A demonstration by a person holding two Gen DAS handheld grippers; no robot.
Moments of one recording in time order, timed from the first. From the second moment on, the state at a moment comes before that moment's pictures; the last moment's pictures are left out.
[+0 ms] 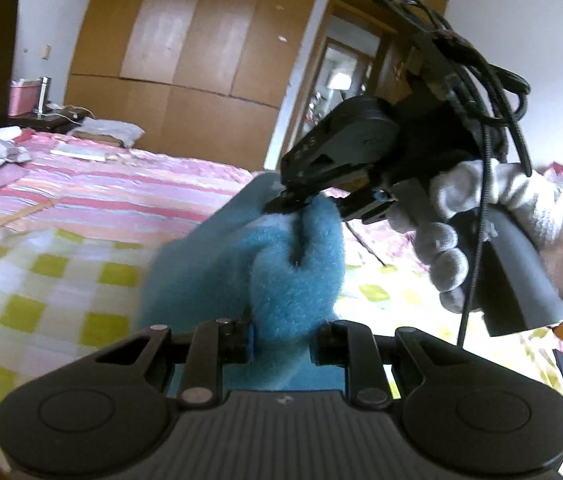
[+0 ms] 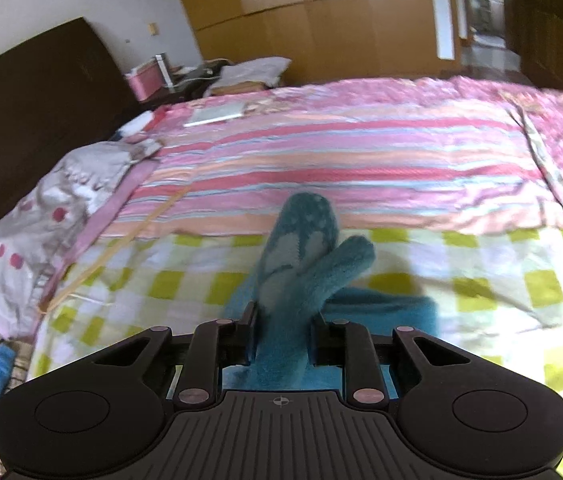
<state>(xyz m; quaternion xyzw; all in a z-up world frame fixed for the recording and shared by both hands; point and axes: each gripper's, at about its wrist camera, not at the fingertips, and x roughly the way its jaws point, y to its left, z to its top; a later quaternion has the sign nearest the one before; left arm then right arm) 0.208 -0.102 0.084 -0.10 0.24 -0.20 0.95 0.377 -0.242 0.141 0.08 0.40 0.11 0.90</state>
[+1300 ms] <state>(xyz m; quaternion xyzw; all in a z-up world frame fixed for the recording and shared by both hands) 0.181 -0.155 0.045 0.03 0.29 -0.23 0.93 0.258 -0.355 0.050 0.14 0.39 0.16 0.89</state>
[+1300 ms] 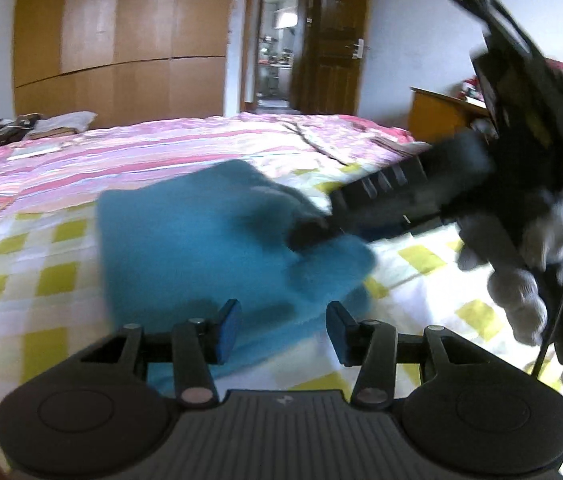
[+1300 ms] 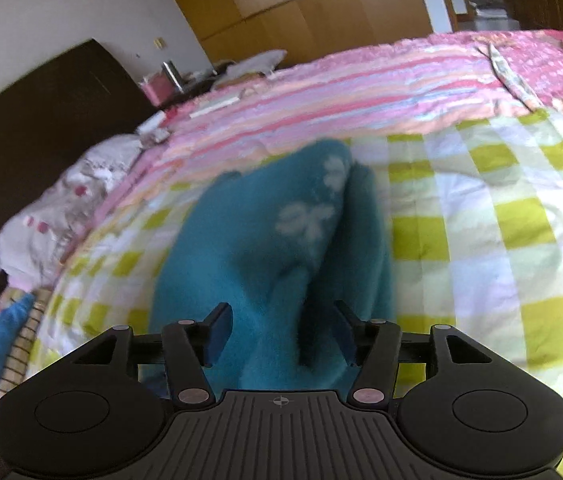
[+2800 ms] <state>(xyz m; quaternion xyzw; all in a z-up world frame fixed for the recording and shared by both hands) 0.245 -0.146 0.006 0.01 0.34 -0.17 0.92 0.304 -0.405 0.001 0.27 0.34 0.05 0.90</state>
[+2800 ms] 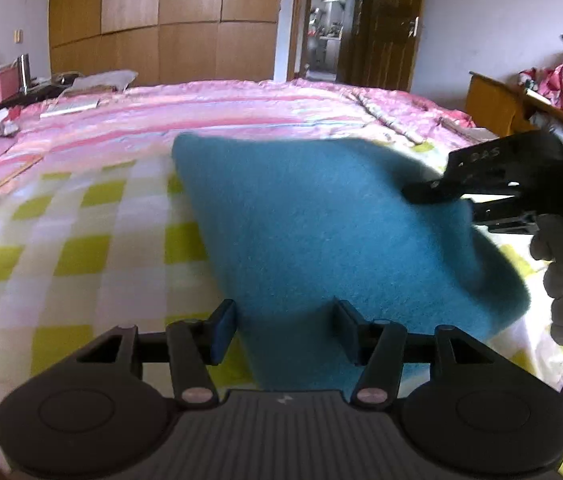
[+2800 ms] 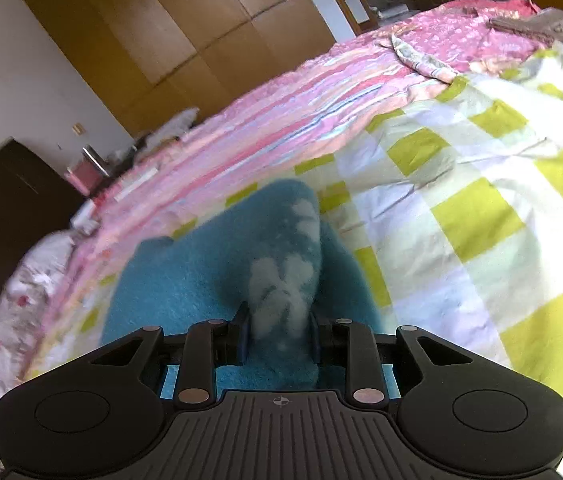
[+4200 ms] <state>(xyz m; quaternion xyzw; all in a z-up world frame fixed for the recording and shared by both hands) 0.183 -0.109 0.014 -0.01 0.37 -0.20 0.91 0.208 -0.384 -0.012 0.30 0.40 0.10 0.86</state>
